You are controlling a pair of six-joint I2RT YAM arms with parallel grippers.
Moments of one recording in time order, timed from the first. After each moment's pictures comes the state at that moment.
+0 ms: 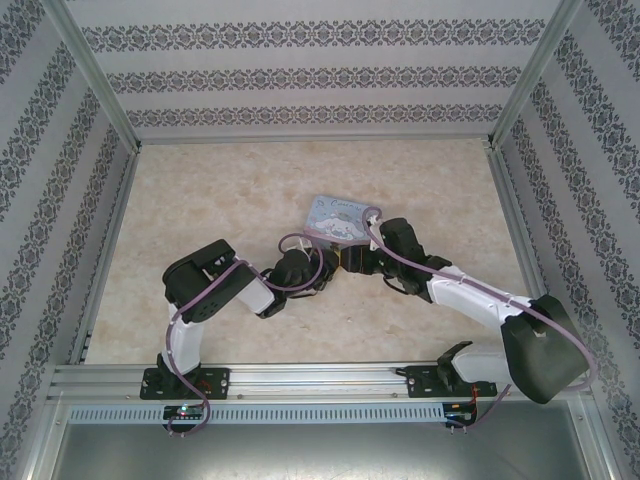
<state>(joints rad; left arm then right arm) -0.79 1.99 0.65 1.01 0.09 -1.53 0.53 1.28 0.59 0.00 -0.28 0.52</state>
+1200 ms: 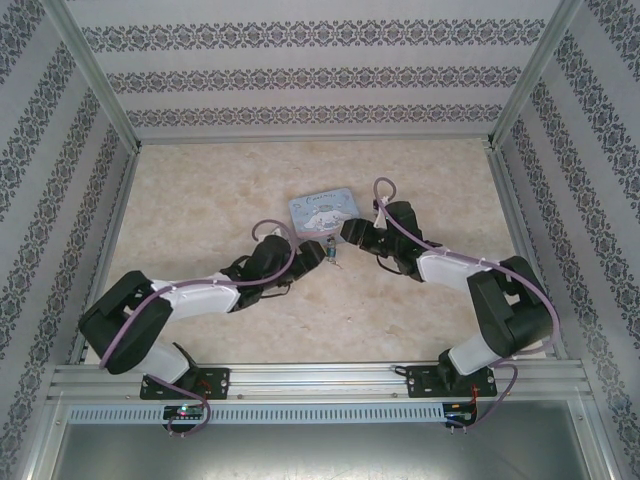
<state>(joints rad) -0.71 1.47 0.63 0.25 0.03 -1.18 0.40 1.52 0.66 0.27 -0.38 0.79</state>
